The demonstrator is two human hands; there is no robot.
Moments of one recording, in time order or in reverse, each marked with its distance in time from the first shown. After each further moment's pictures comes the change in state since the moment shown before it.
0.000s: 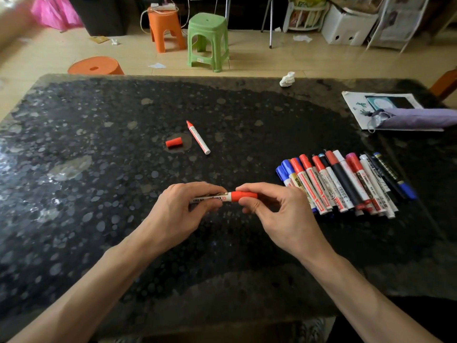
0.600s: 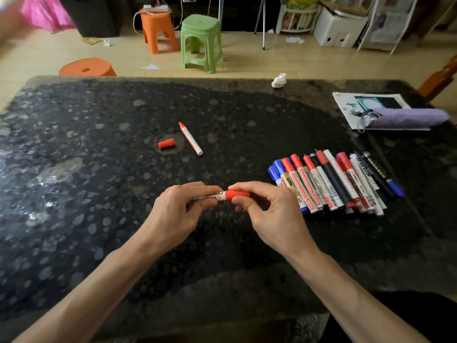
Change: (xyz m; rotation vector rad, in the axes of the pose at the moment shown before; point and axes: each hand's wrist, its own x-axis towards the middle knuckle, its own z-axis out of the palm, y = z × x) left_hand 0.002 -0.002 0.015 -0.059 0.032 -0.018; right_hand -0.001 0.001 0.004 0.022 0.066 -0.017
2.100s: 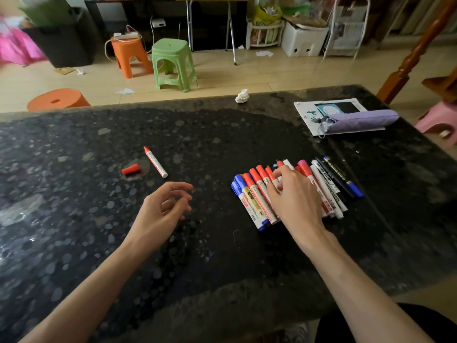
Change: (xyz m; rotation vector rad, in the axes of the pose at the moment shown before) left_hand 0.044 0.018 0.034 -0.371 0.098 -0.241; right_hand 0.036 0.052 -0.092 -0.760 0.238 0.321
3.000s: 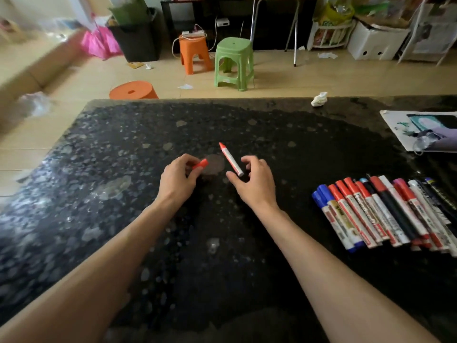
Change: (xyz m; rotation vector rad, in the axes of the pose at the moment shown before) left_hand 0.079 -0.072 -0.132 0.530 0.347 -0.038; right_hand 0.027 -0.183 0.153 0.474 -0.162 -0.184
